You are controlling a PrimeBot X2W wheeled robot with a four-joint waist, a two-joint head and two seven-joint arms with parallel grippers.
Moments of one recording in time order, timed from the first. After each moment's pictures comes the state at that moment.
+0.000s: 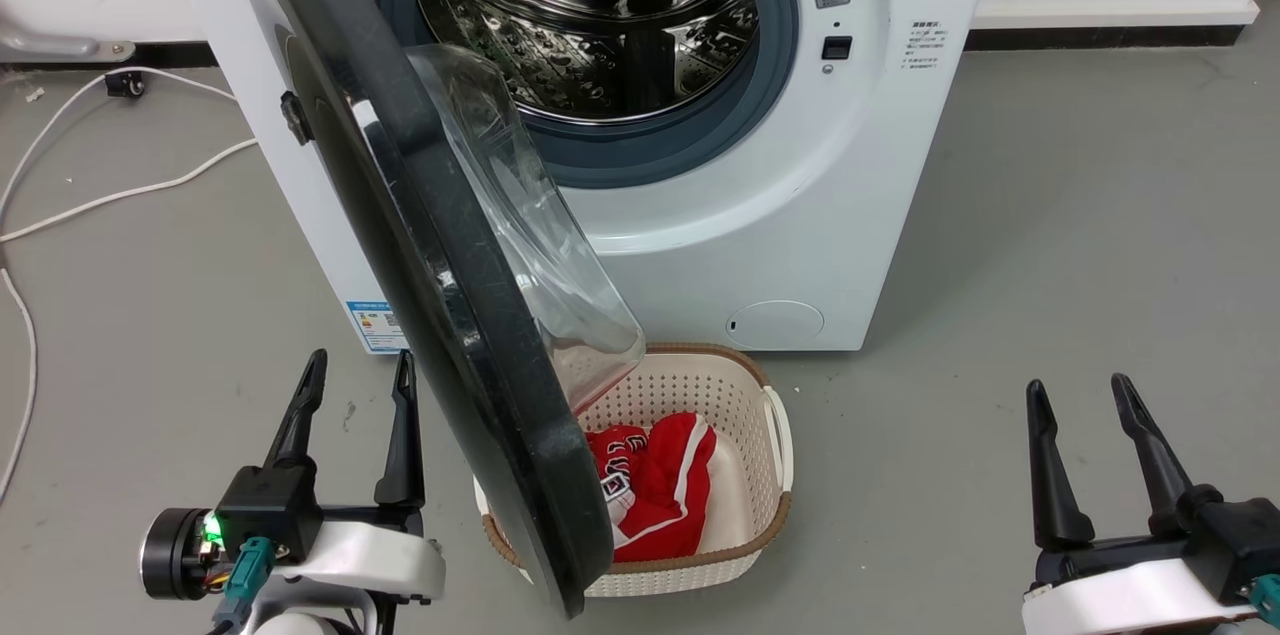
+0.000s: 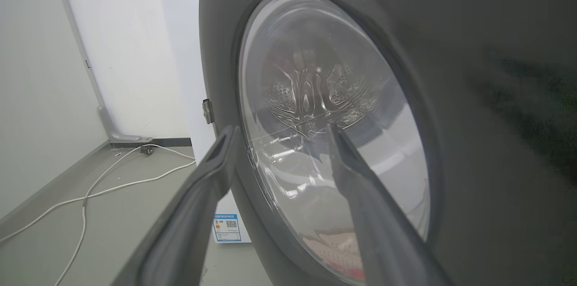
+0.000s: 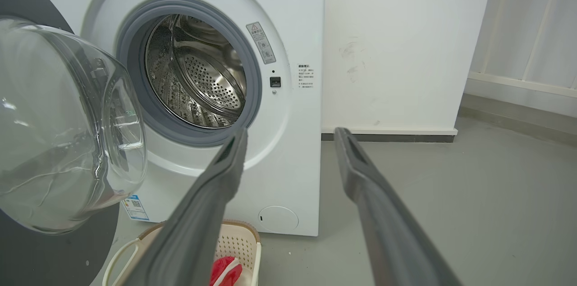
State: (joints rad) left arm -0.05 0.05 0.03 0.09 -0.04 -0.08 -0.26; right arm 0.06 -0.05 -0.05 0.00 0.08 0.13 -0.26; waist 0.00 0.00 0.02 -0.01
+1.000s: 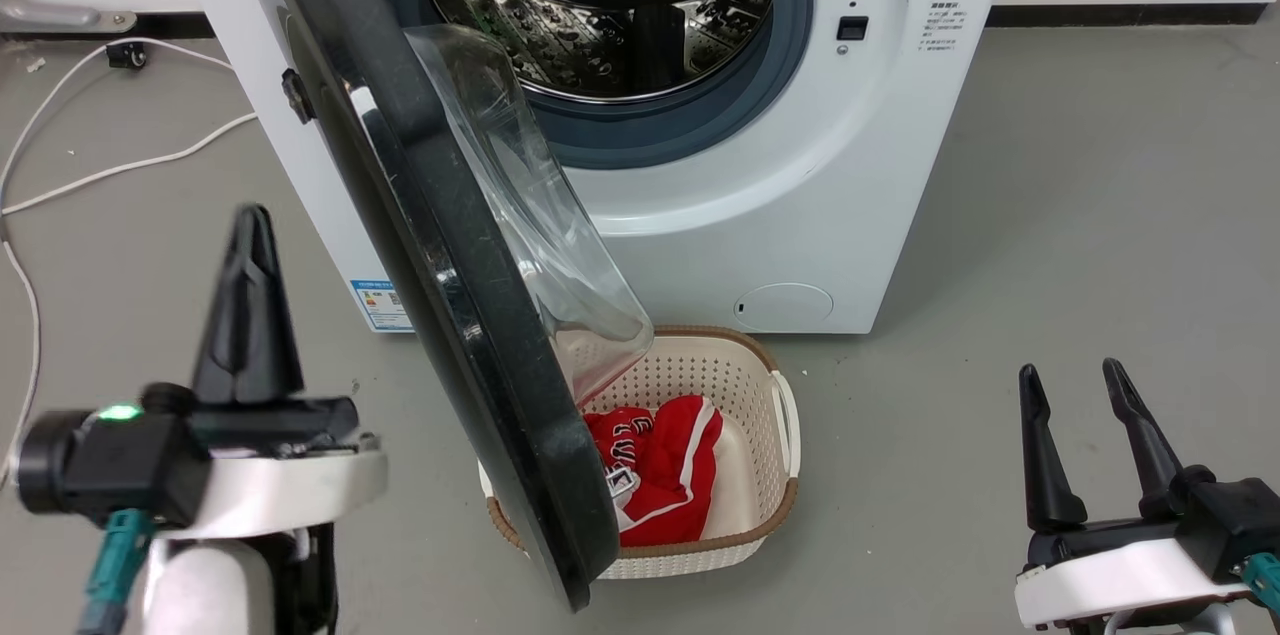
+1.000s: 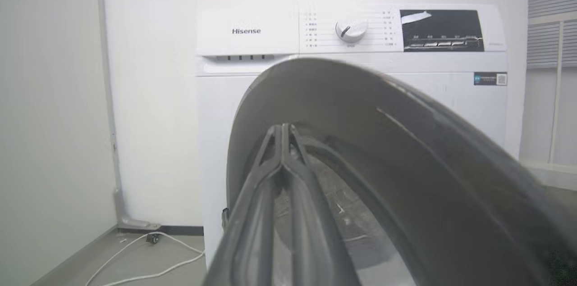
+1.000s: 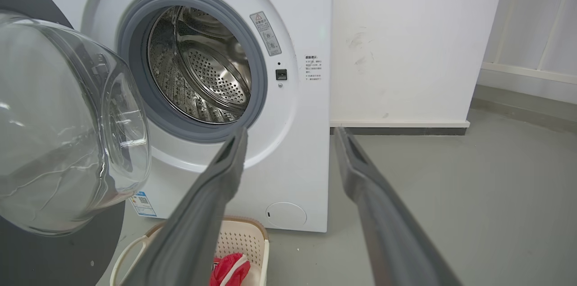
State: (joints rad) left arm -0.13 0.05 0.08 -0.17 -0.06 -0.08 -0.26; right arm 0.02 -0.05 -0.05 0.04 0.10 0.13 -0.26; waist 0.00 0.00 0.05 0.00
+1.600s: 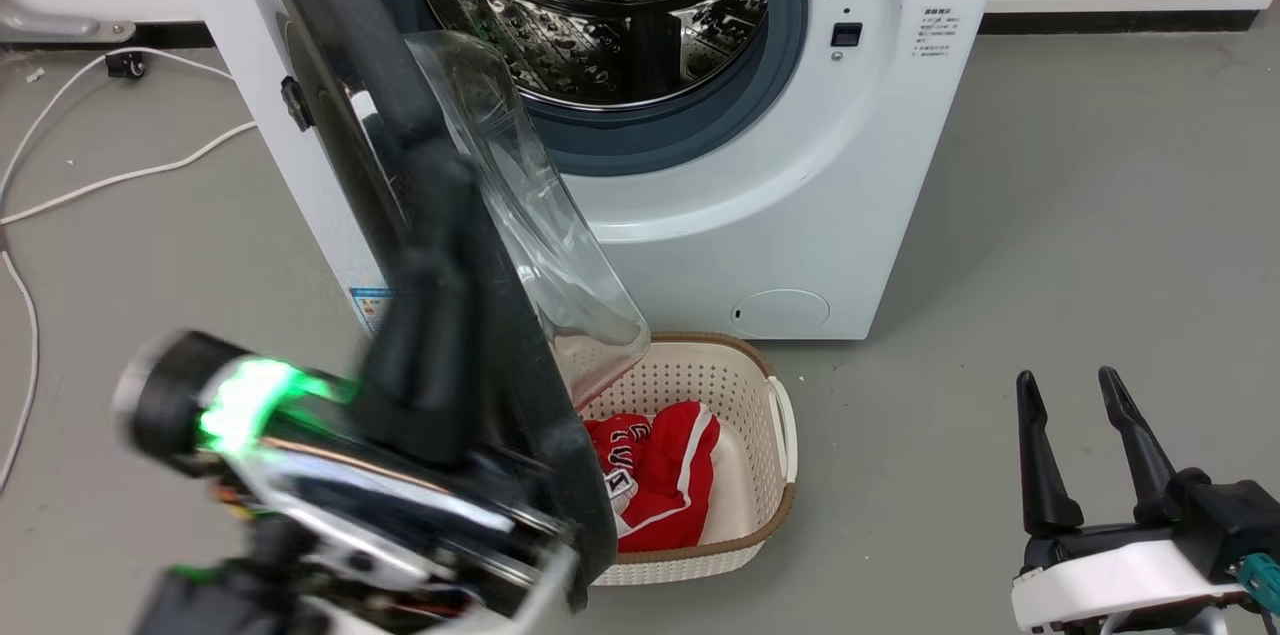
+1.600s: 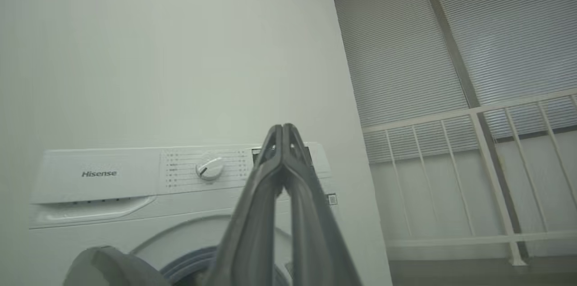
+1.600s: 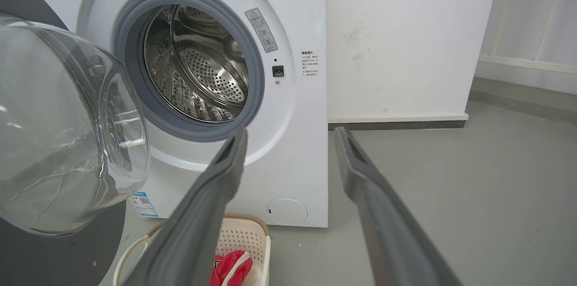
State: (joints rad) left arm -0.15 0.06 -0.23 -0.59 -0.08 -0.12 -0.26; right arm 0.02 -0.05 -0.04 0.06 0.12 0.13 -0.26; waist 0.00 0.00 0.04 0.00
